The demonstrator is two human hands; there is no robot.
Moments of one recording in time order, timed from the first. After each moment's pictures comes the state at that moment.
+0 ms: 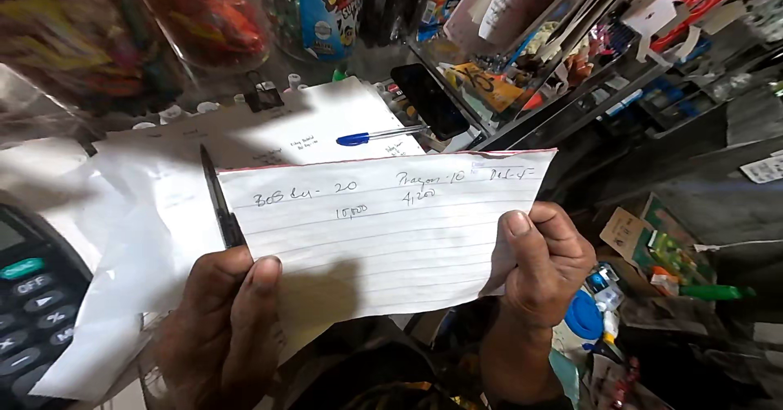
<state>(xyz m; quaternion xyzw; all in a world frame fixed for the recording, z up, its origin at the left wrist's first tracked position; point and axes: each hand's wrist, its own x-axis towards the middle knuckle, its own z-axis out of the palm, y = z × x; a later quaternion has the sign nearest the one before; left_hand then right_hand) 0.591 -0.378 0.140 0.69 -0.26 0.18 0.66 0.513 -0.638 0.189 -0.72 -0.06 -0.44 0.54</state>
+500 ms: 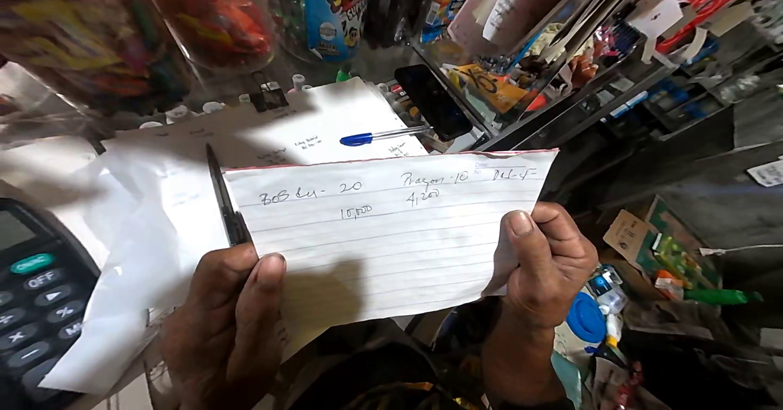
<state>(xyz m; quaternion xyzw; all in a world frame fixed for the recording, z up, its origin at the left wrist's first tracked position) 0.591 -0.378 0.141 0.69 -0.25 0.18 0.65 0.514 -0.640 0.188 -0.72 -0.06 -0.44 0.54</state>
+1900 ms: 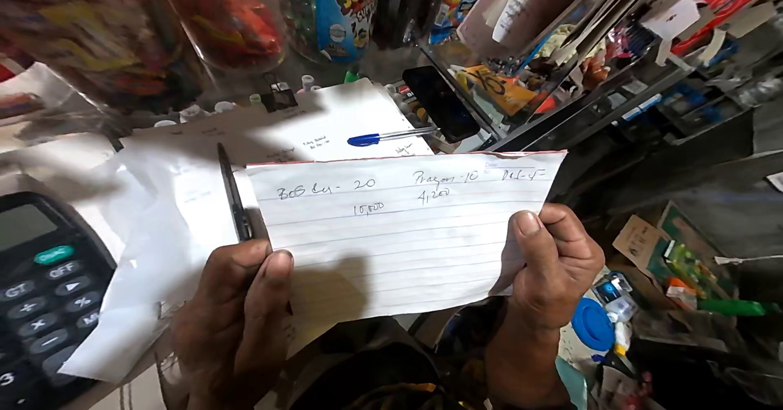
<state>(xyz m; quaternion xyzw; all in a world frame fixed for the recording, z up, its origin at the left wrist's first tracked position) 0.591 -0.377 0.143 0.69 -0.26 0.18 0.65 0.515 -0.643 0.187 -0.72 -0.05 -0.44 0.54</state>
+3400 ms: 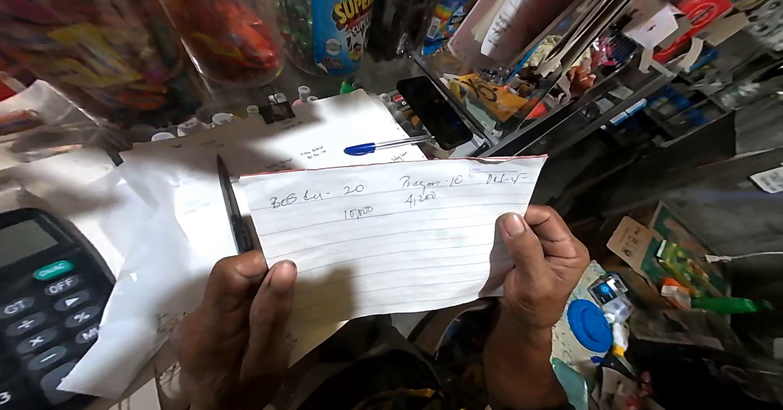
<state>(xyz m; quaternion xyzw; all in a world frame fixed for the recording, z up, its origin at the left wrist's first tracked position) 0.592 -0.379 0.141 0.69 -0.27 0.18 0.64 0.519 -0.640 0.187 -0.71 -0.05 -0.43 0.55</state>
